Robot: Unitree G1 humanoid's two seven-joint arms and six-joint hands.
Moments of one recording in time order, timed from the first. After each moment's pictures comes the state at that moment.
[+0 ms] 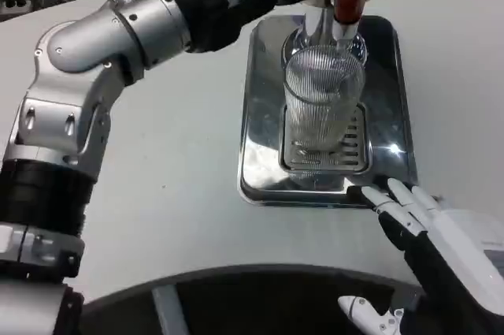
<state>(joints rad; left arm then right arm) -1.15 0.38 -0.02 0.50 -0.22 0.06 -0.78 0.35 -0.04 0.08 -1.03 -1.07 0.08 0.64</state>
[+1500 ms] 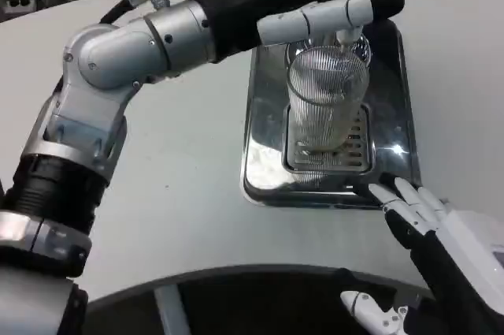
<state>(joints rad) -1.19 0.39 -0.14 0.62 0.03 -0.37 -0.79 0.37 0.05 0.06 -1.03 -1.05 0.04 0.65</state>
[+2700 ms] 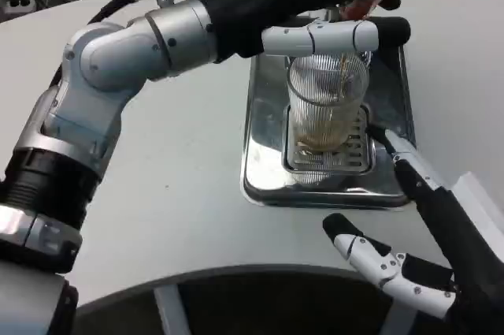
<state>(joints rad) -1.20 0.44 -0.21 0.64 0.10 -0.48 -0.74 0.22 0.06 0.11 -0.97 -0.84 0.28 0.52</state>
